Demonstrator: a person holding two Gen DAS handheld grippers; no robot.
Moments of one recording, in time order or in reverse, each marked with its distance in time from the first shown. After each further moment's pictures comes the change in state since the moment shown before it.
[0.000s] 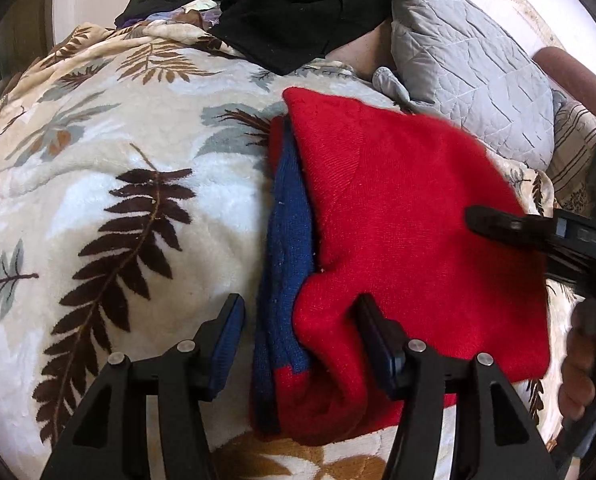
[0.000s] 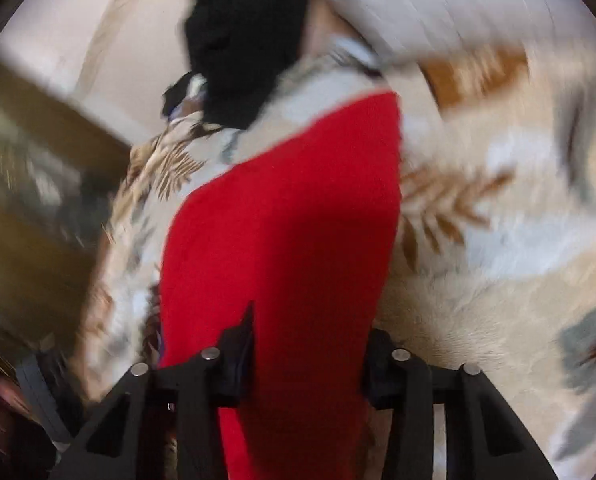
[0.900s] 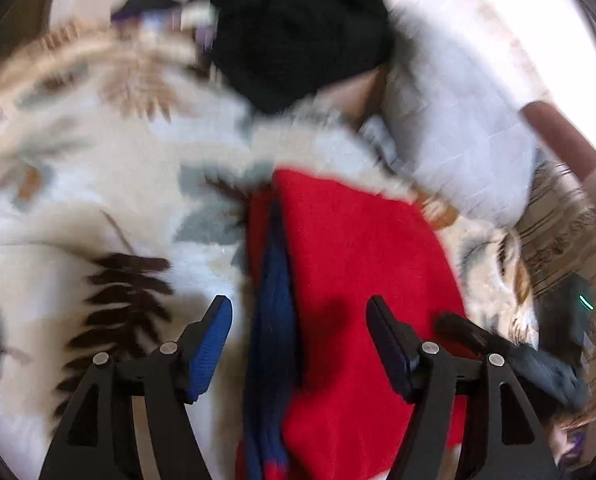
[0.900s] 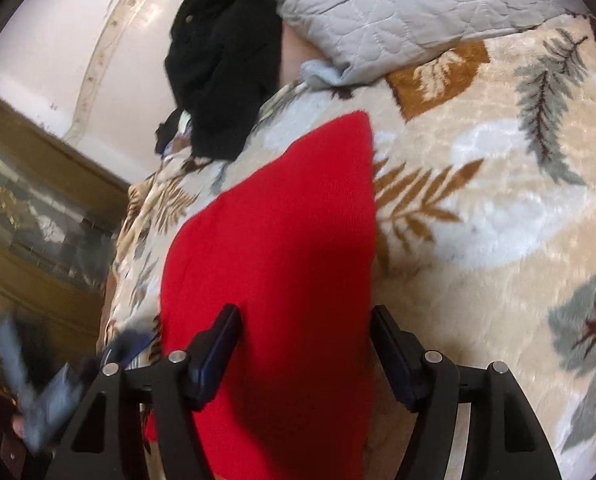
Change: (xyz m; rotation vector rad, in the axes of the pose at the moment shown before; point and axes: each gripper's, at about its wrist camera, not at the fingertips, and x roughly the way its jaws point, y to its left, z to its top) left arm 0.012 0.014 0.069 -0.122 0.032 -0.154; right arm 0.007 -0.037 -0.007 0.149 -0.044 0.068
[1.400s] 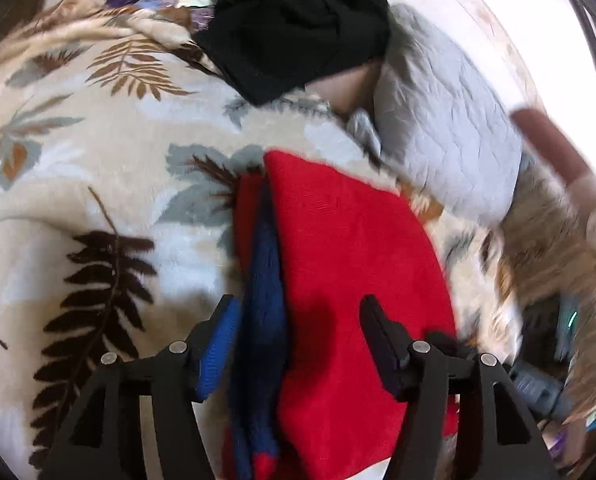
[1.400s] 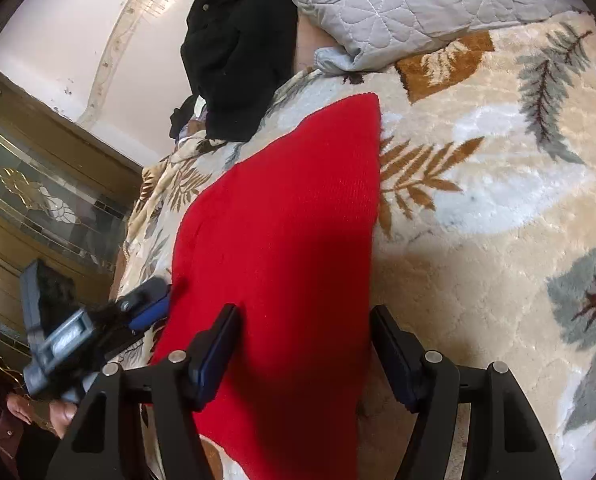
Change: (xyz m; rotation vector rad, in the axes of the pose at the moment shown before) left arm -0.011 -0.003 -0.018 0.034 -0.015 -0.045; right arm 0.000 -0.008 -0.016 0.001 0.034 0.053
